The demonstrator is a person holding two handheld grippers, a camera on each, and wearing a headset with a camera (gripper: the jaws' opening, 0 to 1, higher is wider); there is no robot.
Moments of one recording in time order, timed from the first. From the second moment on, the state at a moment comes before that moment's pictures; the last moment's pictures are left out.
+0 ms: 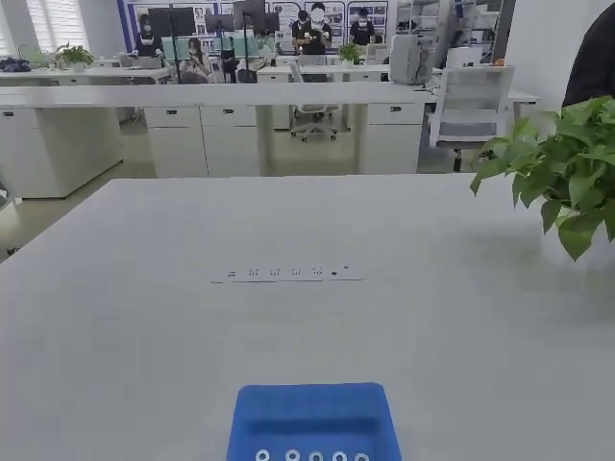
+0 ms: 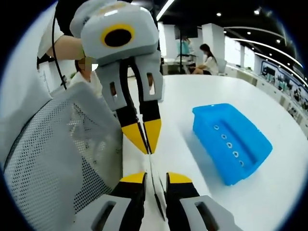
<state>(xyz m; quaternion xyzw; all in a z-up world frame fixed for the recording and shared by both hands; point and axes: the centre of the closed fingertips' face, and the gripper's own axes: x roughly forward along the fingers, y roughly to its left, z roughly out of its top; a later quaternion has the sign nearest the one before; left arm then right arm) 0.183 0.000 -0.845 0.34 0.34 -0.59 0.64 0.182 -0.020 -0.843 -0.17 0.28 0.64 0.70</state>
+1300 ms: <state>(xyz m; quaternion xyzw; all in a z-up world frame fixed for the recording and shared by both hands) 0.174 0.019 -0.883 0.38 0.45 -0.54 0.60 0.209 -0.219 -0.733 -0.03 0.15 0.31 0.94</state>
